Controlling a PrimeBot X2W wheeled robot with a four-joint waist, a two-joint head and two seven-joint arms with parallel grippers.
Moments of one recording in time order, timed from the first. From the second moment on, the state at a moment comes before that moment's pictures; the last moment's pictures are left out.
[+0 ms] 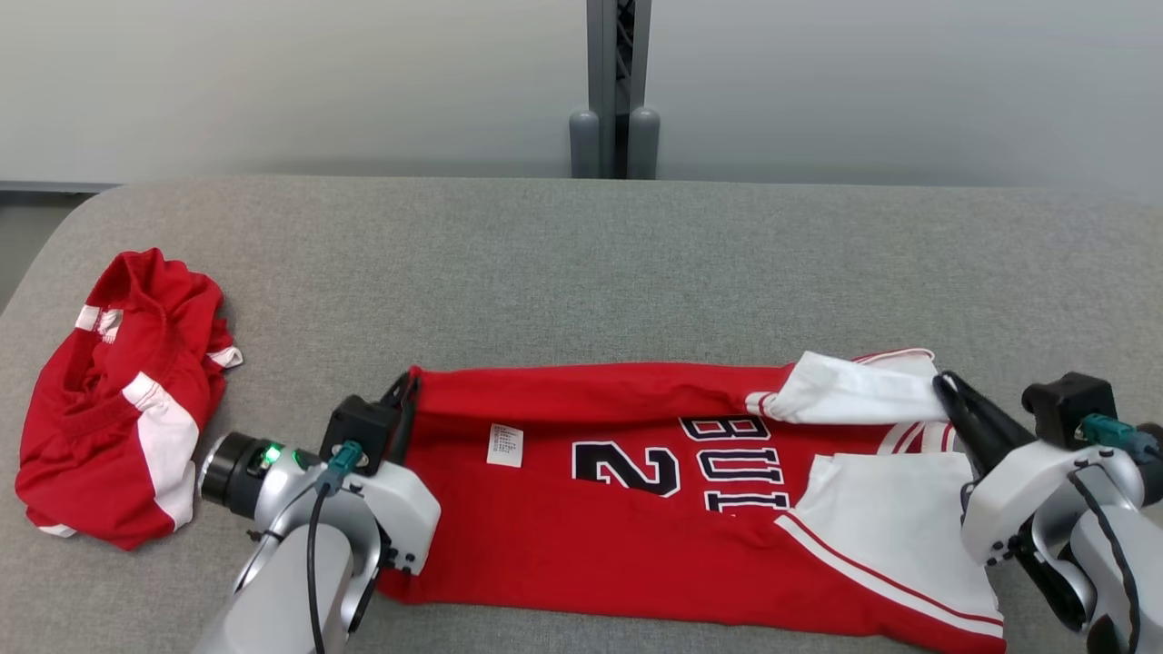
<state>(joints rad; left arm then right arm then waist) -0.50 0.14 -0.49 0.82 -0.19 0.05 -0.26 -0.51 -0.43 0.62 0.74 0.55 0.13 -0.26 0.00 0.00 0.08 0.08</state>
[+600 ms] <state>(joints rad) -0.46 0.17 -0.54 0.86 -0.14 0.02 -0.26 -0.52 -0.54 0.88 0.67 0.79 0.13 -0.20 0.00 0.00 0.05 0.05</state>
